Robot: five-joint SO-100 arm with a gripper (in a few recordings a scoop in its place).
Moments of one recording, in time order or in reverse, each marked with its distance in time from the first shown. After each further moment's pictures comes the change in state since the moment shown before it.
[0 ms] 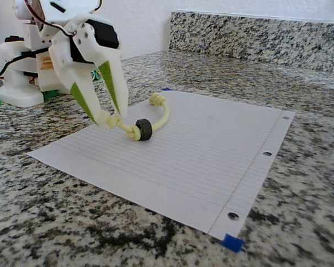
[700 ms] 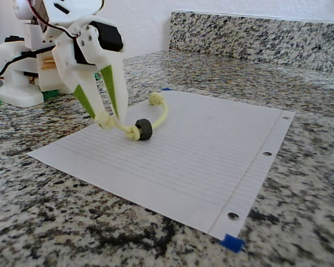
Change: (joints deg) arm -0.7 -4.3 -2.0 -2.4 -1.2
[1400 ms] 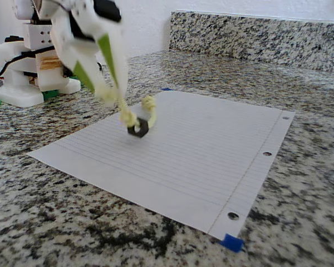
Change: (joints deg) arm 1.5 12.9 -2.3 3.6 -0.4
